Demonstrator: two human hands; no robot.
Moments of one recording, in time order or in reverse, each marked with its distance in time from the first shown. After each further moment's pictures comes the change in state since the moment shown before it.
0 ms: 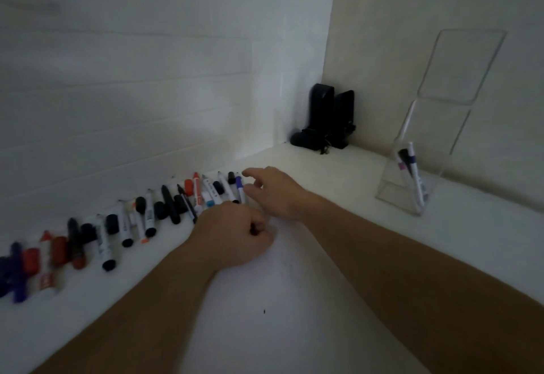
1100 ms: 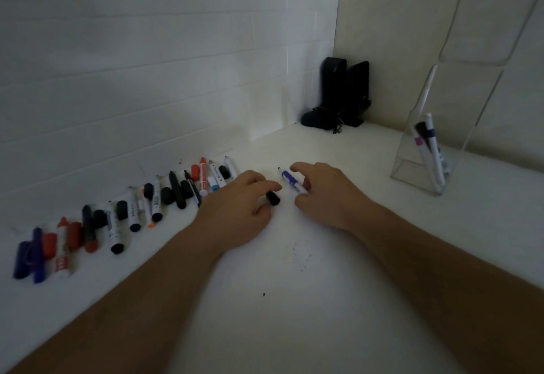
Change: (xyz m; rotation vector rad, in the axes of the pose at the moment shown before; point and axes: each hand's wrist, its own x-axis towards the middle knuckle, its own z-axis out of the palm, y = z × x) left_hand 0.009 -0.006 0.011 0.020 0.037 0.031; right_hand -0.066 0.050 -0.020 -0.074 0.082 0.028
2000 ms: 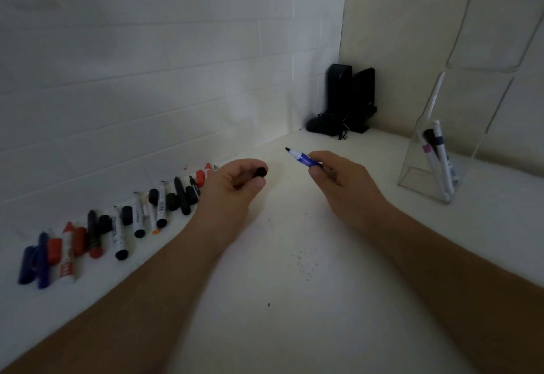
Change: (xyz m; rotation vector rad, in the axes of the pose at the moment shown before) left_hand 0.007 0.008 -0.010 -1.013 0.361 -0.272; right_hand -0.010 -0.002 -0.021 0.229 0.258 -0.042
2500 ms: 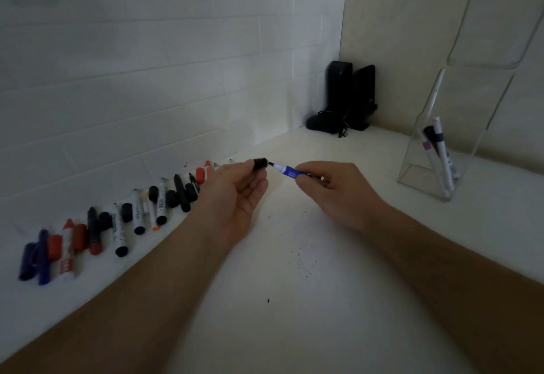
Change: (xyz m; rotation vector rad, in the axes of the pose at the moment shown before) left_hand 0.000 0.016 0.008 -0.779 0.107 -0.452; right_hand -0.009 -0.010 0.002 0.133 -0.099 -0.039
